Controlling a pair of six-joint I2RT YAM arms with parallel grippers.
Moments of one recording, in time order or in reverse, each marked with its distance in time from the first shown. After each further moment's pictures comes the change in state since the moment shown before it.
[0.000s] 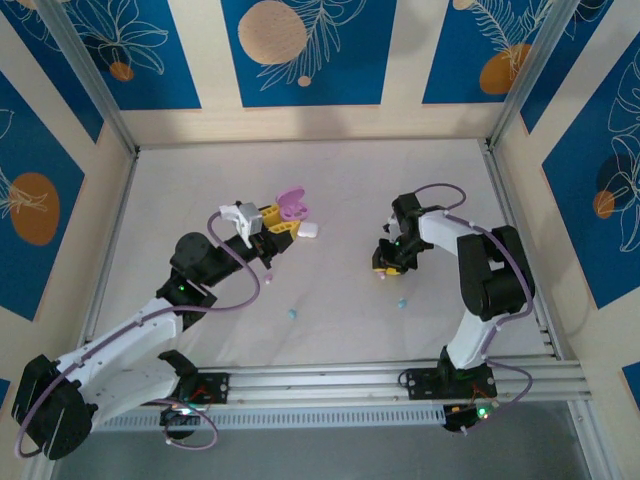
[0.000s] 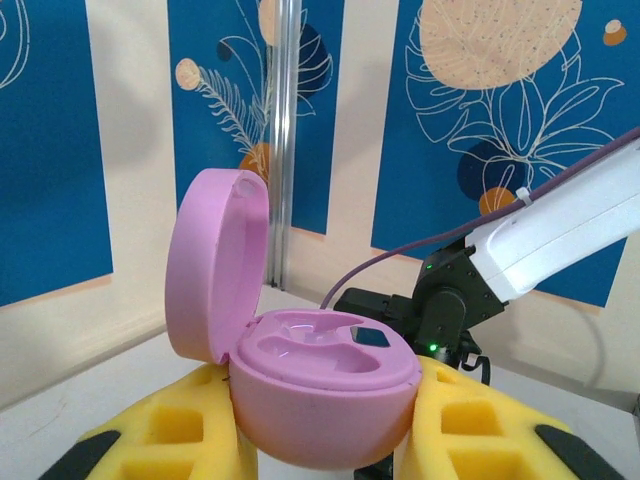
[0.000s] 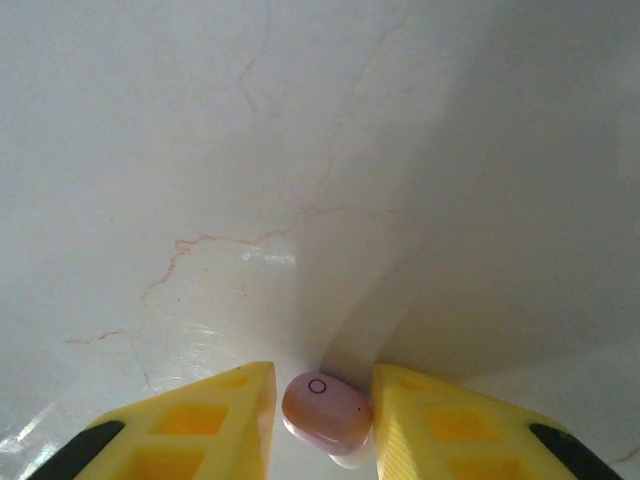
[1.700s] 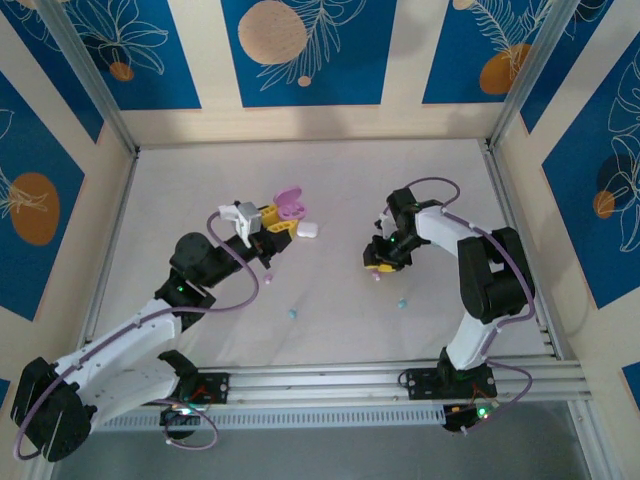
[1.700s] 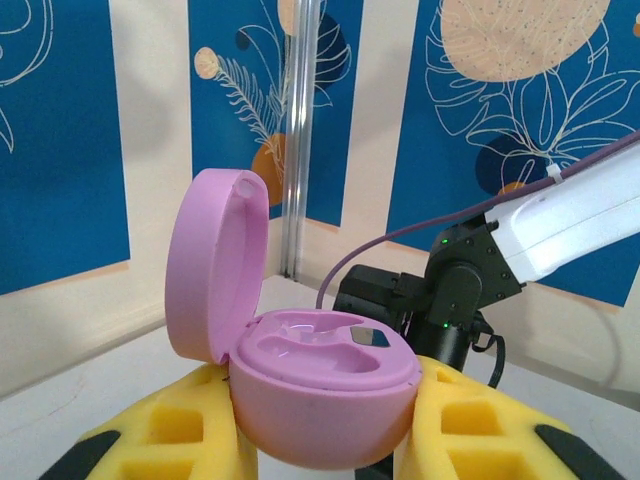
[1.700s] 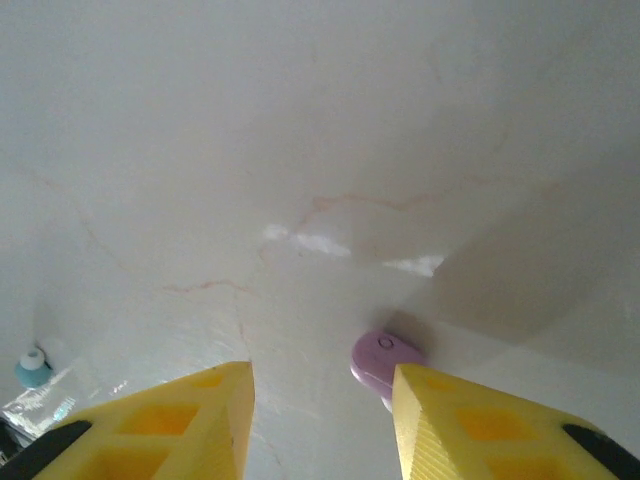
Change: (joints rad) left arm 0.000 -0.013 0.000 -0.035 -0.034 0.000; right arm 0.036 -0.008 0.077 -0.061 -0.071 -0.041
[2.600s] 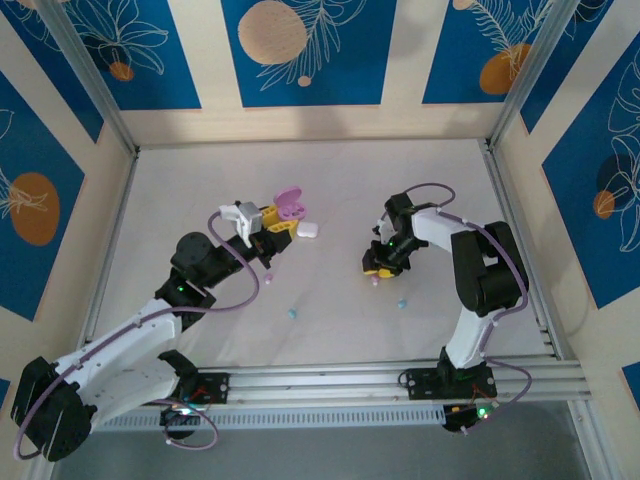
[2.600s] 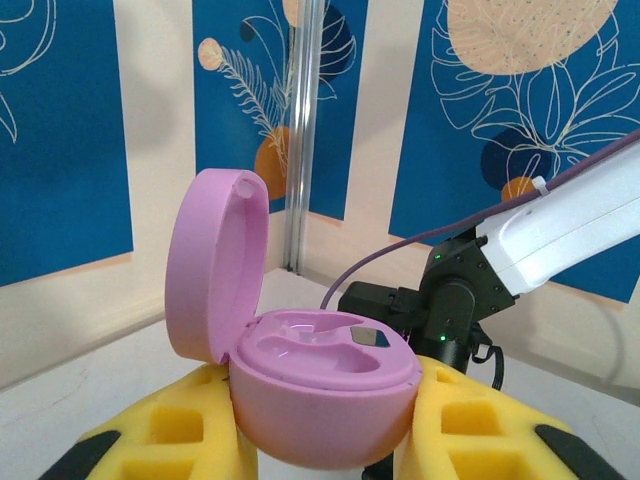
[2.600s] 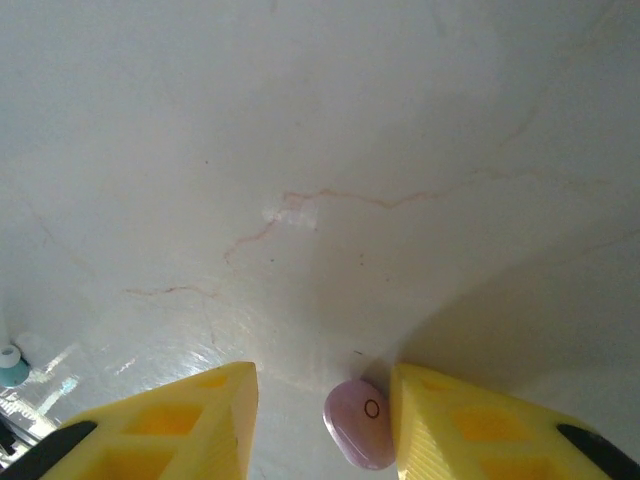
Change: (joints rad) left arm 0.000 0.002 0.000 -0.013 -0.006 0.000; right arm 0.002 0.047 -0.034 0.000 -0.026 -0.015
